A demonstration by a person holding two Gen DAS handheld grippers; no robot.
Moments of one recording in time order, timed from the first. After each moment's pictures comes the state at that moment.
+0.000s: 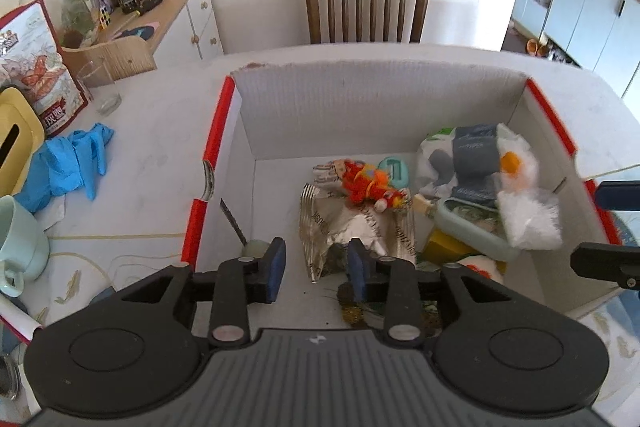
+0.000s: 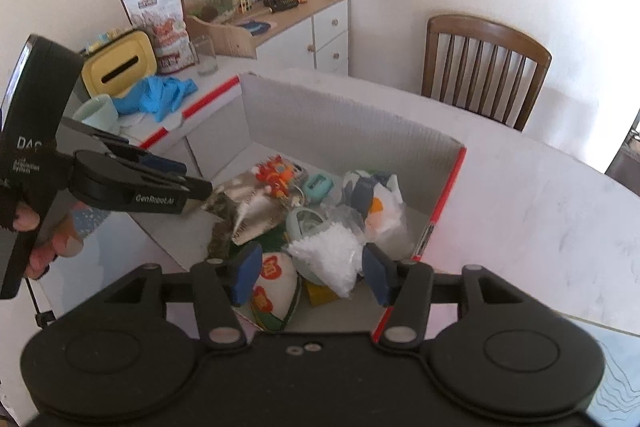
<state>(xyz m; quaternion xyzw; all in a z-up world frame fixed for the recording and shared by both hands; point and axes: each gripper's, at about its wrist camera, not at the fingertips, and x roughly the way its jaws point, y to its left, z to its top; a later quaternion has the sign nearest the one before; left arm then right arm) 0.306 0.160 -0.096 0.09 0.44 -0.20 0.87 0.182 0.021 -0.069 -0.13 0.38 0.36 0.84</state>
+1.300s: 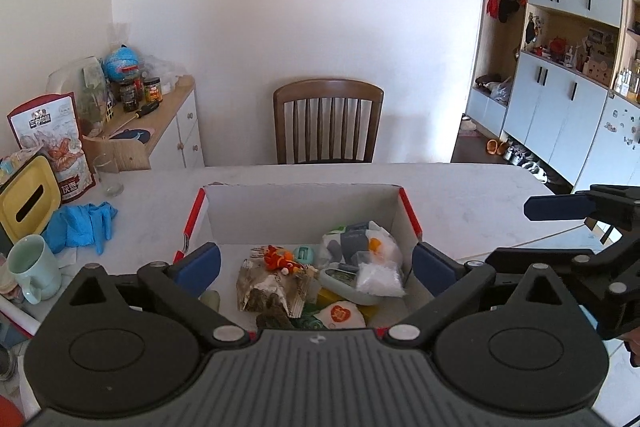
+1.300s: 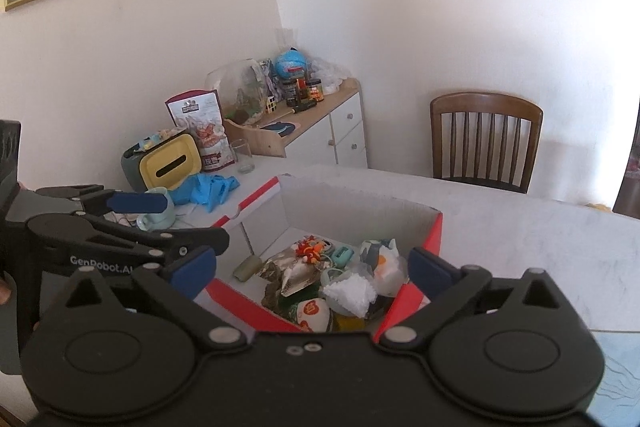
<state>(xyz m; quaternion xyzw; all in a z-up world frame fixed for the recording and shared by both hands) 0.176 0.159 0.001 0.03 0.28 -0.24 0.93 0.125 -0.052 -0.005 -0.03 0.28 0.40 0.87</state>
